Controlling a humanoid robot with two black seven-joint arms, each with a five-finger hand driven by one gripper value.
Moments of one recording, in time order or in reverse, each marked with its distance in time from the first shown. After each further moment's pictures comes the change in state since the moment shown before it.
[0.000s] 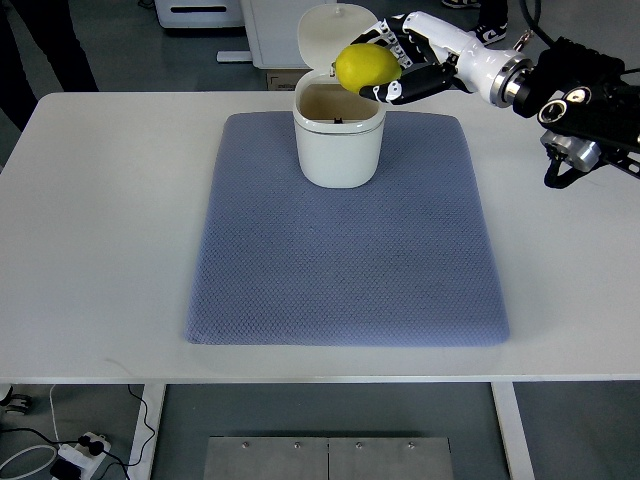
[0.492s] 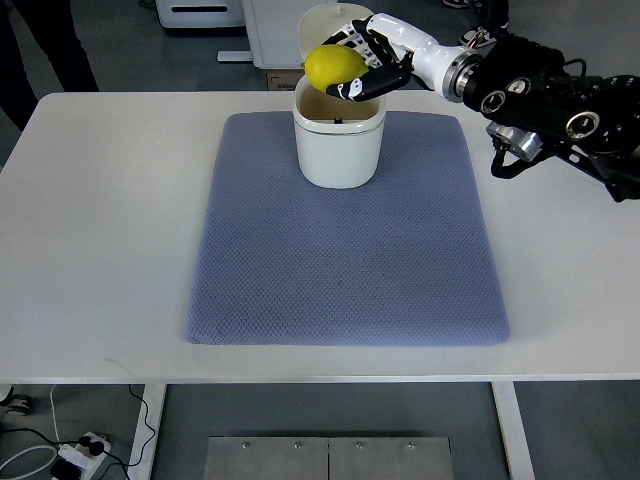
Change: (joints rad) left arm 0.000 0.000 0.000 0.000 0.000 0.000 0.000; right arm 0.029 0.183 -0.060 -0.175 0.090 0.004 -0.081
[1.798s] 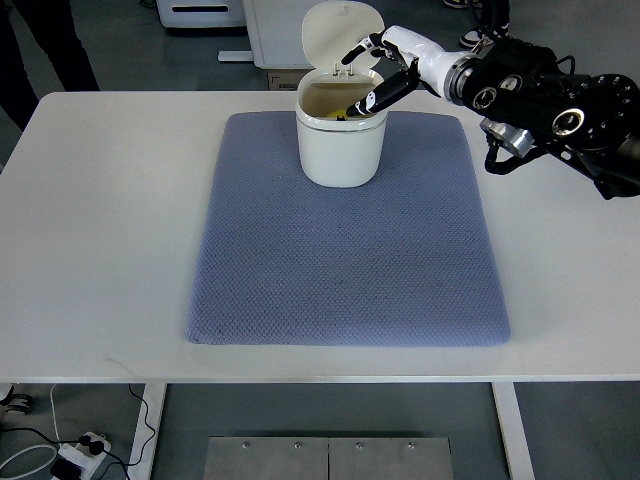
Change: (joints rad) left arm 0.000 0.000 0.000 0.000 0.000 0.000 0.000; right arm -0.001 0.038 -0.030 -0.065 0.039 -0.003 -0.140
